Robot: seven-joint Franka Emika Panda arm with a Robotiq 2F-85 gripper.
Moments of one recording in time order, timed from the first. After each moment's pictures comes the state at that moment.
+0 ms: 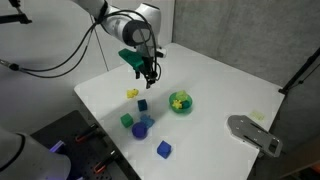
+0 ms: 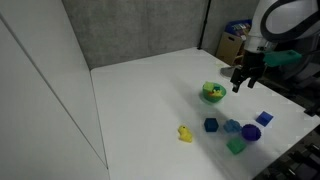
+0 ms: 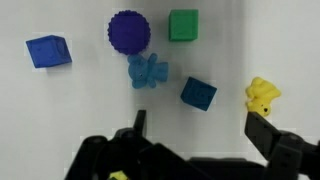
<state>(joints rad) 0.02 0.14 0.00 -2.24 0.08 2.21 0.08</state>
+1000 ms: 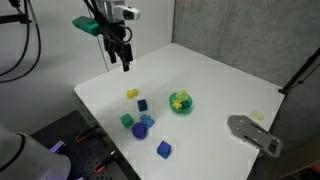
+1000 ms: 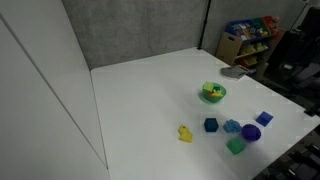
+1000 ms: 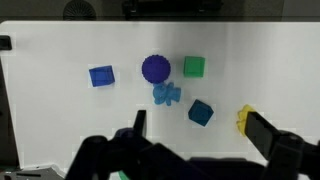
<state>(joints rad) 0.04 -0.41 0.04 -2.43 -0.05 1.91 0.14</state>
